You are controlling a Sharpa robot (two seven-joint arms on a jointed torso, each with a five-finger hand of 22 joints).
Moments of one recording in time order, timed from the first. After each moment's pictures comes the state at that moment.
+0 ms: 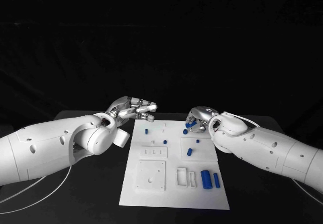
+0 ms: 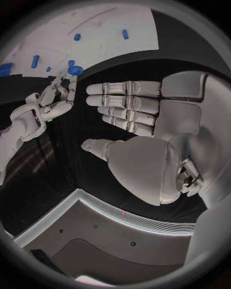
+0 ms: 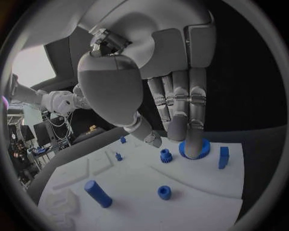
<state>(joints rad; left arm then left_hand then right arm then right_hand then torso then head) 1.35 -0.82 -0.15 1.51 -0.17 -0.25 0.29 1.34 -0.06 -0.08 0.02 0.05 0.97 0.16 0.06 0.07 1.09 0.13 0.05 0.06 1.25 0.08 0.21 0.10 0.08 1.05 0.06 0.36 0.17 1.14 -0.56 0.06 1.15 -1.66 -0.26 -0.18 1.23 -0.14 0.46 -0.23 0.23 1.09 0.12 0.06 0.07 1.15 0.09 0.05 0.06 1.45 -0.01 0.83 0.62 0.15 1.42 -0.03 0.55 0.55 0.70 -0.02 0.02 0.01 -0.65</state>
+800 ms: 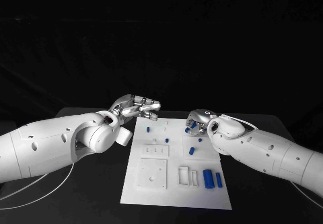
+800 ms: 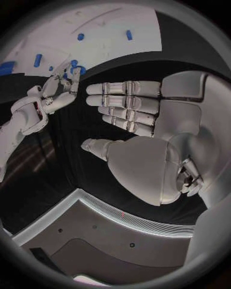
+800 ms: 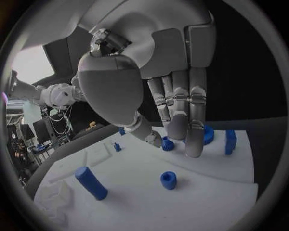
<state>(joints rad) 1.36 -0.83 -0.15 1.53 -0.17 -0.25 0.29 1.34 -0.06 -0.07 0.03 0.05 0.97 0.16 0.06 0.07 1.08 0.13 0.05 0.06 1.25 0.08 0.21 0.10 0.08 1.05 0.06 0.36 0.17 1.13 -0.53 0.05 1.12 -1.69 -0.24 -0.19 1.23 -0.14 0.48 -0.24 0.22 1.09 0.12 0.06 0.07 1.16 0.08 0.05 0.06 1.45 -0.01 0.85 0.61 0.15 1.45 -0.03 0.53 0.64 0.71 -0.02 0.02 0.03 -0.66</state>
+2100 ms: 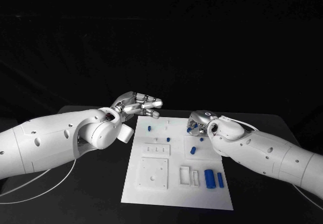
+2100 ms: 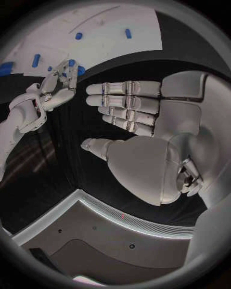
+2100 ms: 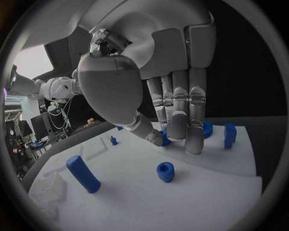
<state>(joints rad) 1.37 -0.82 -0.15 1.51 -0.17 -0.24 0.27 1.34 -0.06 -0.07 0.02 0.05 0.96 0.16 0.06 0.07 1.08 0.14 0.05 0.06 1.25 0.08 0.21 0.10 0.08 1.05 0.06 0.36 0.16 1.12 -0.53 0.05 1.12 -1.73 -0.24 -0.23 1.24 -0.09 0.56 -0.23 0.15 1.20 0.09 0.06 0.07 1.29 0.04 0.05 0.06 1.44 -0.04 0.85 0.62 0.12 1.43 -0.06 0.55 0.78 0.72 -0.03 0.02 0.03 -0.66</state>
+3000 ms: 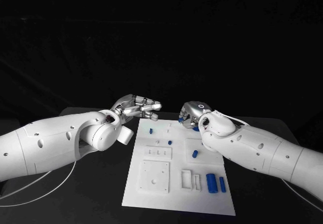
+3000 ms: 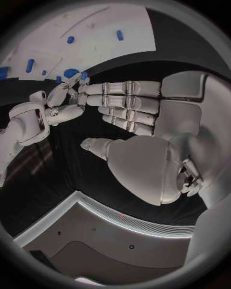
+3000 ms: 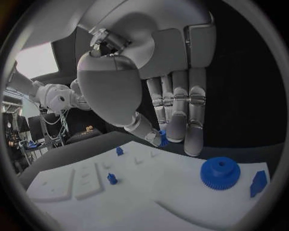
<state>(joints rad) 1.37 -0.81 -0.15 1.48 -0.17 -0.23 0.27 1.35 -0.06 -0.08 0.02 0.05 0.96 0.16 0.06 0.07 1.08 0.14 0.05 0.06 1.25 0.08 0.21 0.10 0.08 1.05 0.06 0.36 0.16 1.17 -0.45 0.06 1.12 -1.76 -0.35 -0.33 1.23 -0.11 0.58 -0.18 0.08 1.21 0.09 0.06 0.07 1.29 0.04 0.05 0.06 1.44 -0.05 0.85 0.62 0.11 1.44 -0.08 0.50 0.81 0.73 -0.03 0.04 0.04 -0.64</state>
